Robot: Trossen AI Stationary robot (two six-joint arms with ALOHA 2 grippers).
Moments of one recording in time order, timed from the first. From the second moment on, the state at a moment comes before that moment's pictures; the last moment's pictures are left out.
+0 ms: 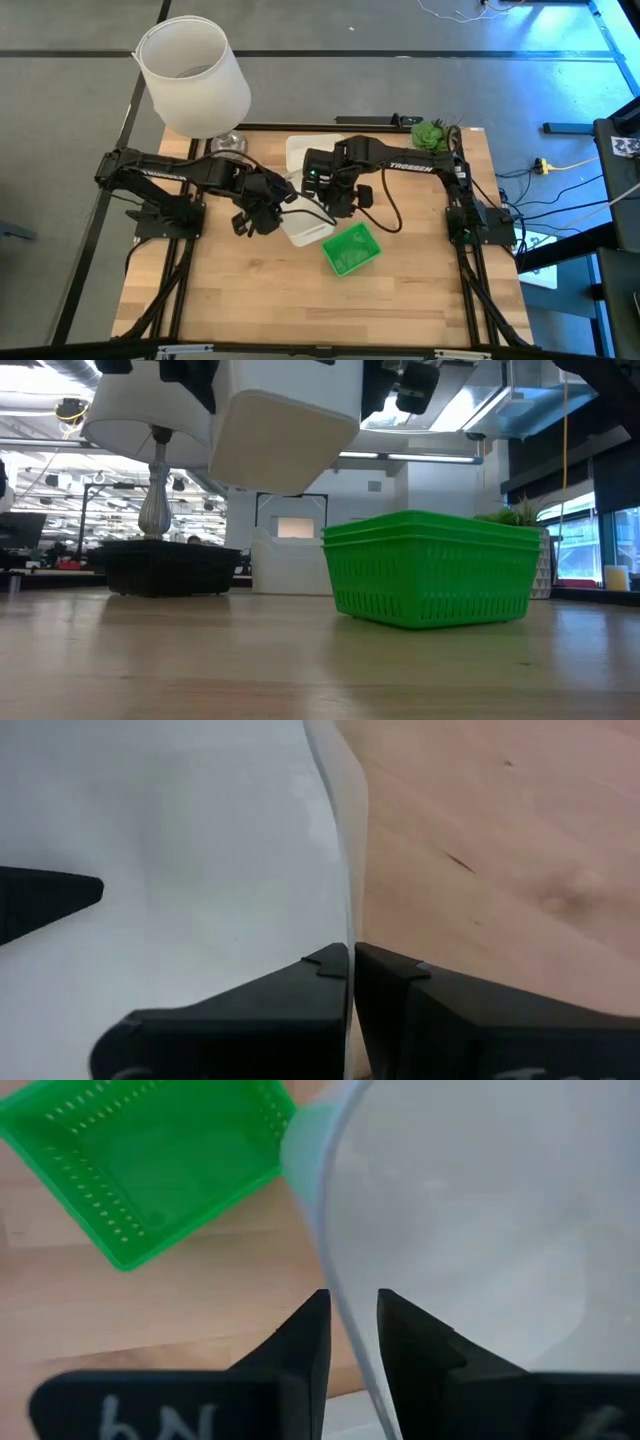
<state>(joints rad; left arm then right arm) -0.09 1.37 1.30 -0.98 0.09 0.97 -0.06 2.10 2.21 -1.42 -0.23 -1.56</state>
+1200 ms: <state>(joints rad) 0.08 1.37 1.30 -0.82 -0.16 0.76 -0.08 1.87 2.36 -1.57 -0.18 -1.18</state>
